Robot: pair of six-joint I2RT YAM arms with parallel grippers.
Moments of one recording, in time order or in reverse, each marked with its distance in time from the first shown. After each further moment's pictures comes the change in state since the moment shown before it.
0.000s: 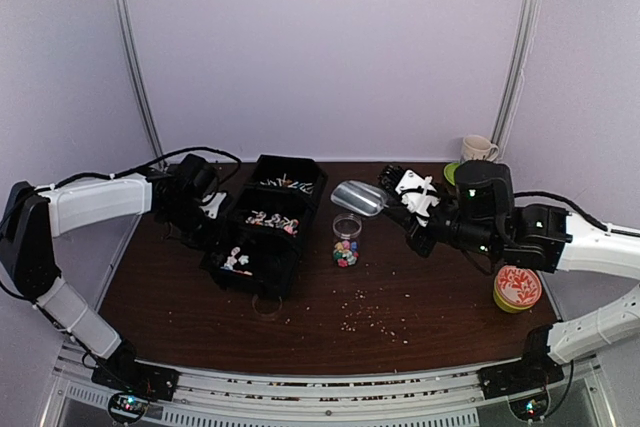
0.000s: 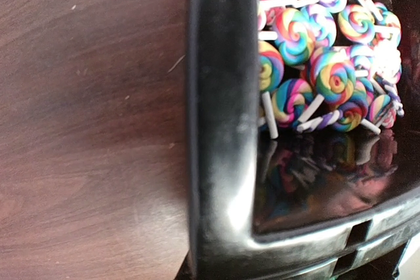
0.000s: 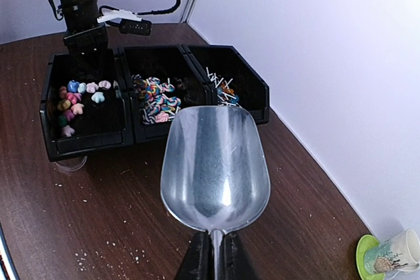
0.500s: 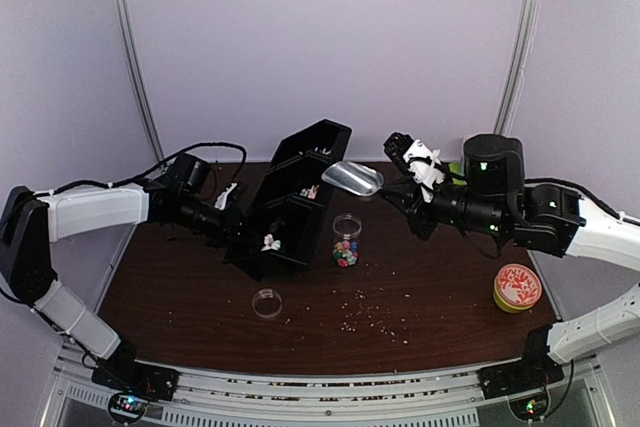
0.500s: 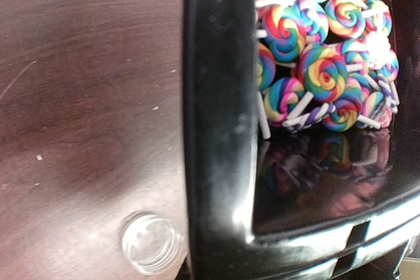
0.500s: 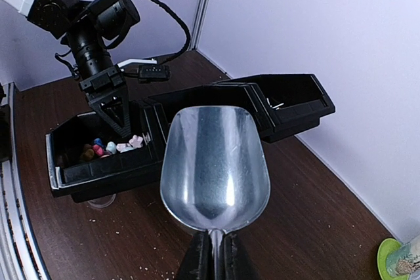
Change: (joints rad) left arm 0.015 -0.032 -0.097 0.335 0.521 -0.183; right arm 0.001 0.013 0.146 -0.075 -0.063 0.132
